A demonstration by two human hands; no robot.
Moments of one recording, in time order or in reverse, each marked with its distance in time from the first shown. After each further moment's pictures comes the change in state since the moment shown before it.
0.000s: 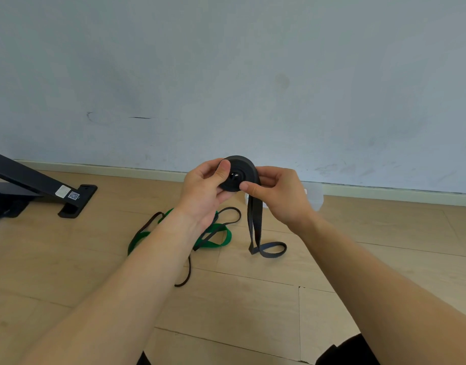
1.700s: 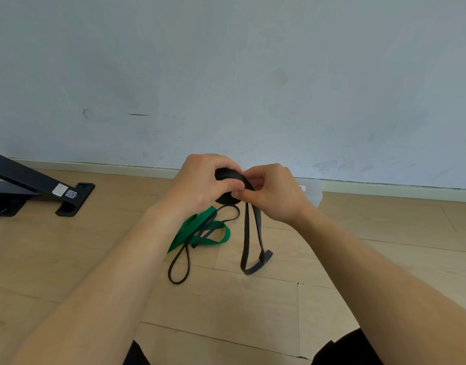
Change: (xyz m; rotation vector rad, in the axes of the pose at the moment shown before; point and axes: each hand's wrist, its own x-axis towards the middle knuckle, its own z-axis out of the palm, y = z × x) left_hand -0.003 0.033 -0.006 1.206 -0.245 0.436; right_hand 0.003 -0.009 0.003 -0.389 -0.099 -0.065
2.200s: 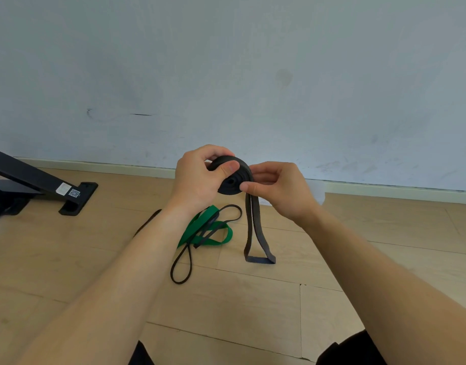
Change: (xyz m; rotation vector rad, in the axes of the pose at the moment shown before) left_hand 0.000 -0.007 0.008 -0.304 0.272 -0.083; right_hand -0.001 0.003 -0.005 0.327 0.046 0.068
